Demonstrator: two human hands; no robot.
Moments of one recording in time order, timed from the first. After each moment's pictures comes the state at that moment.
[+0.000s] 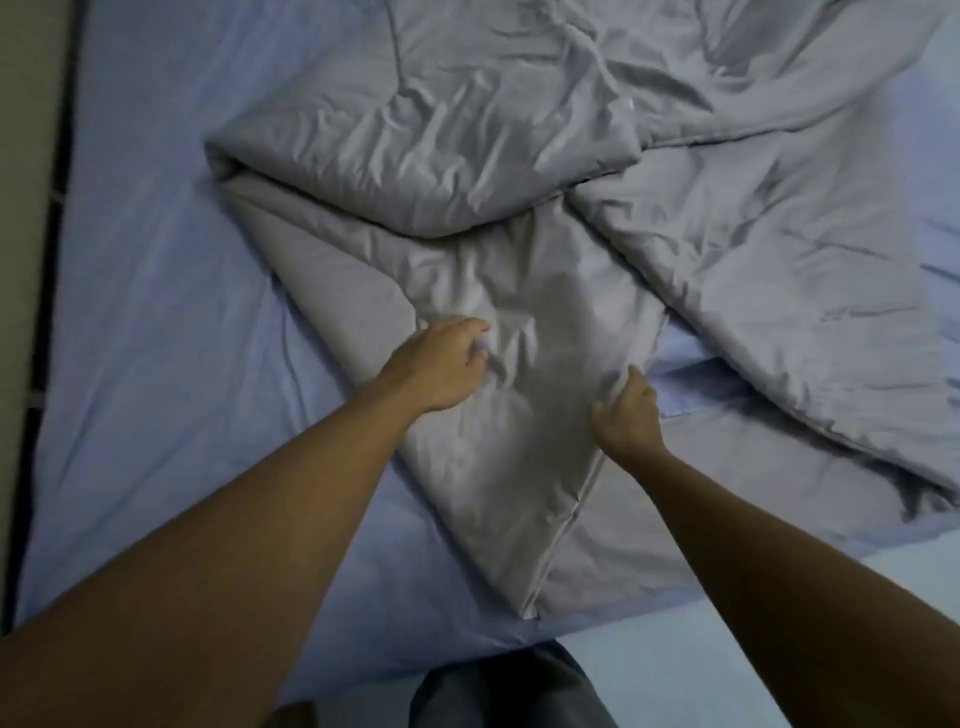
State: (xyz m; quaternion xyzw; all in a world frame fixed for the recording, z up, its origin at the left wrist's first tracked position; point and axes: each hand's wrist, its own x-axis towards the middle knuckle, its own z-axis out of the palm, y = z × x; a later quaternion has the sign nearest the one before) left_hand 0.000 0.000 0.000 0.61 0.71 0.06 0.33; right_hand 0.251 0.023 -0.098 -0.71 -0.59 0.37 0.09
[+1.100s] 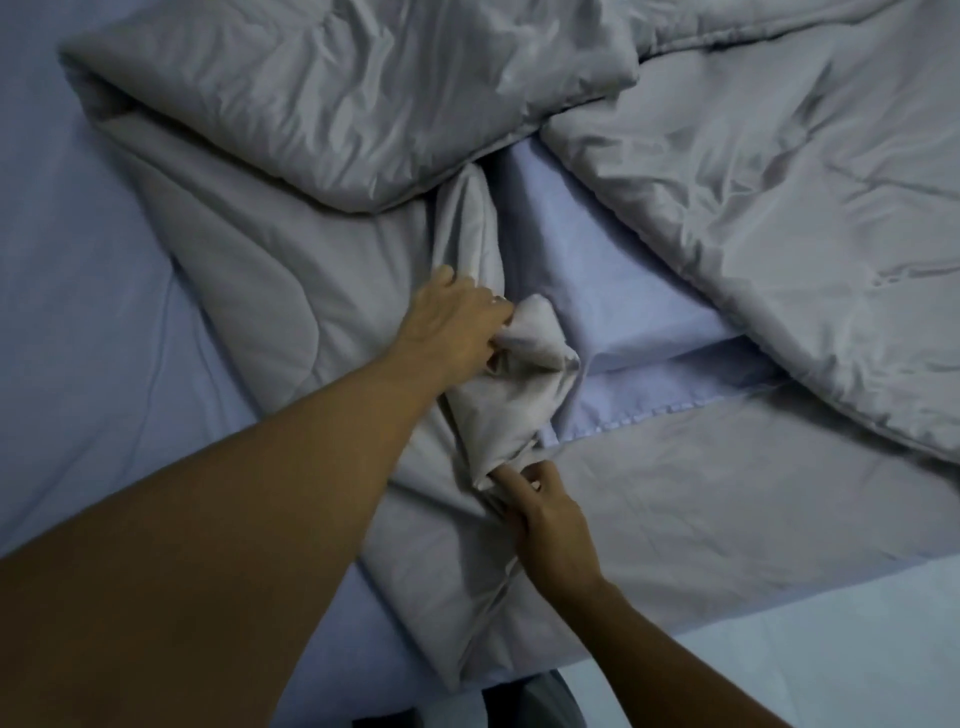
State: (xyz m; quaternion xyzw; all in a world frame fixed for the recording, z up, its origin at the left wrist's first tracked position) left_hand 0.050 0.083 -0.114 0.79 0.60 -0.11 0.05; right_hand 0.252 -0.079 -0.195 -0.49 -0.79 0.36 0.11
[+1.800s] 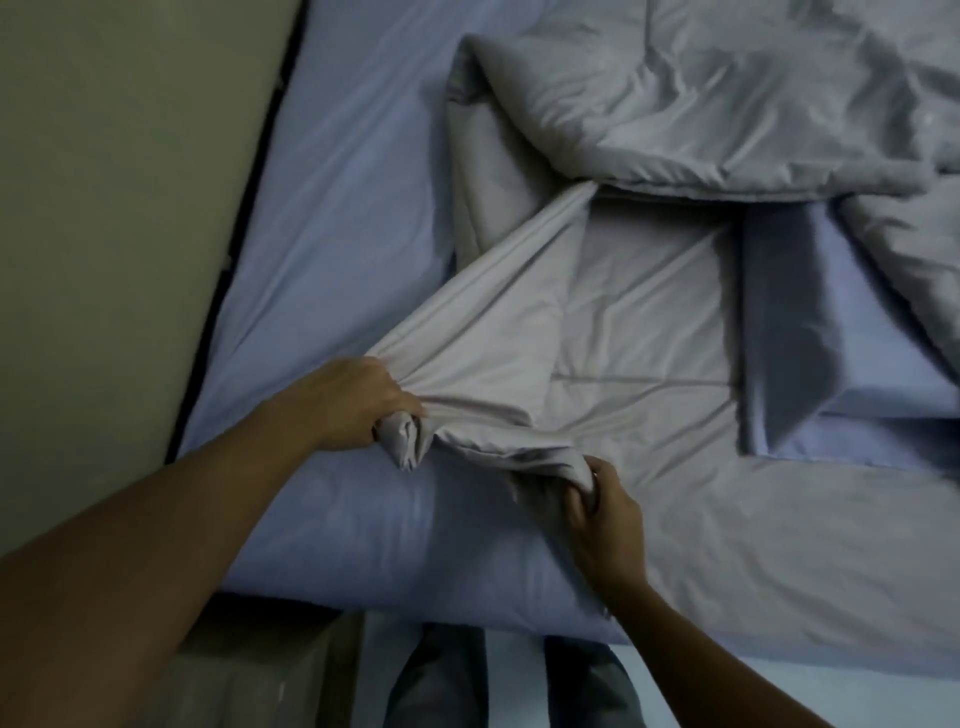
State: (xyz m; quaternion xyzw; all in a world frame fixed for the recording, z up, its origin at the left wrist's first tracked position) left_hand -0.278 -0.280 -0.035 0.73 0.64 -0.06 0.24; right_hand 0.069 -0.222 -0.123 -0.53 -0.72 0.43 0.15
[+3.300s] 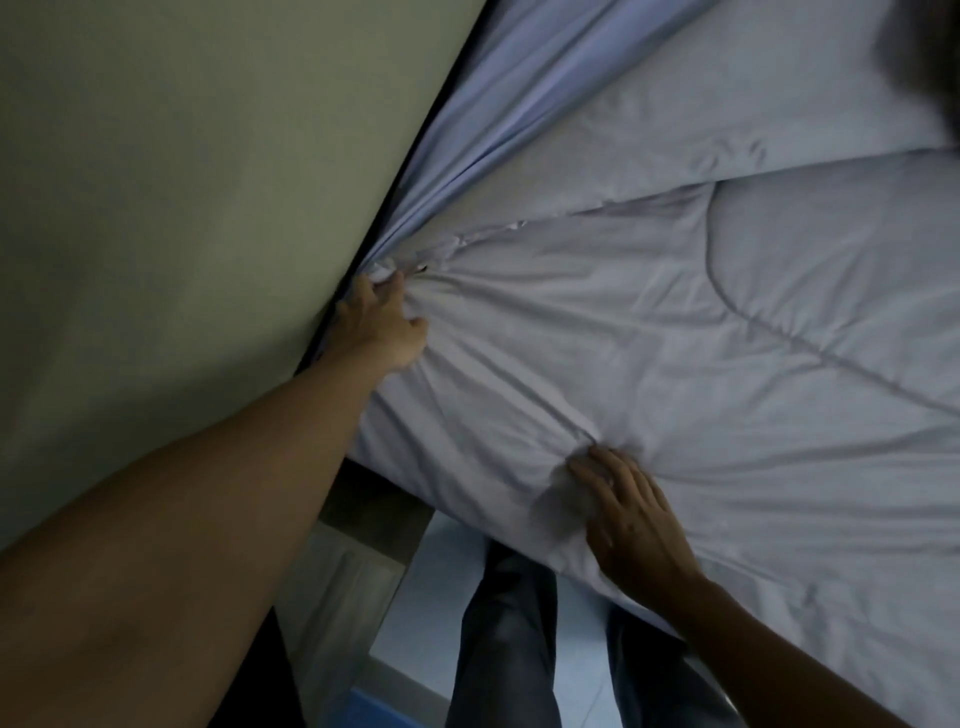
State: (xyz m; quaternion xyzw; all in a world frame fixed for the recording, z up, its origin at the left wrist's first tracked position) left_hand -0.431 -0.503 -0.225 0.13 0.92 0.00 0.36; right_hand -0.072 -0.359 -0.253 -0.13 -0.95 0.26 -0.10
